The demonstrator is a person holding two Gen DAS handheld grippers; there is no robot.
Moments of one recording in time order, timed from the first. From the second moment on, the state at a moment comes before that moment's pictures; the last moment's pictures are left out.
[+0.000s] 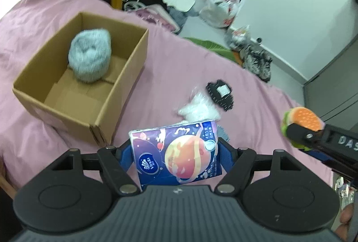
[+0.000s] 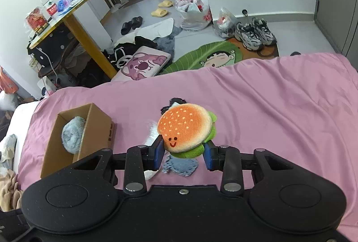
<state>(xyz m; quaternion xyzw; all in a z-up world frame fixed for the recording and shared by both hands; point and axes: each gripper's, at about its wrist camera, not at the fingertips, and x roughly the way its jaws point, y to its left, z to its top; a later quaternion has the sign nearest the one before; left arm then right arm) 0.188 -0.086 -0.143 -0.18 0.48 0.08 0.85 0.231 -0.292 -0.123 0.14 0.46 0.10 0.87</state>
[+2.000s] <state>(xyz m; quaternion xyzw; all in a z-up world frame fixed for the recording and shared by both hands) 0.207 0.123 -0.136 -0.22 0.41 0.10 0.88 0.233 -0.088 -0.105 0.09 0.45 0.16 0.88</state>
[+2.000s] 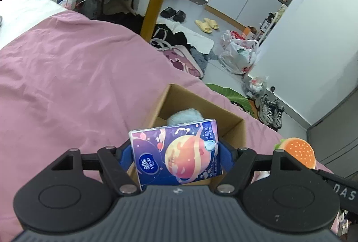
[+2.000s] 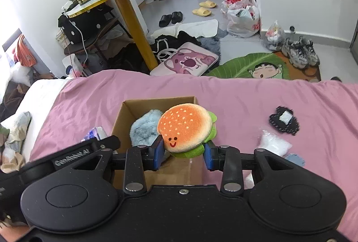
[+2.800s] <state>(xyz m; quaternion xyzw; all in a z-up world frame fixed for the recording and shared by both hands) 0.220 0.135 -0.146 -0.24 0.42 0.12 0.87 0.273 -0.053 -0.116 0.10 0.45 0.16 0.87</state>
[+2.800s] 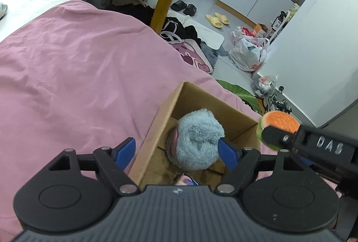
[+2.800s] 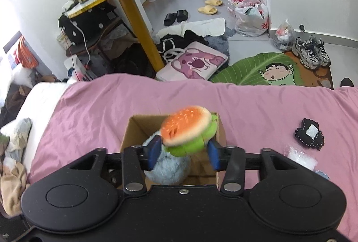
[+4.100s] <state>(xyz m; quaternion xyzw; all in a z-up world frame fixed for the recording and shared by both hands) 0.168 0.052 -0.072 -0.15 0.37 0.09 0.91 0.204 -0.220 -0.069 0.16 0.37 0.16 0.90</state>
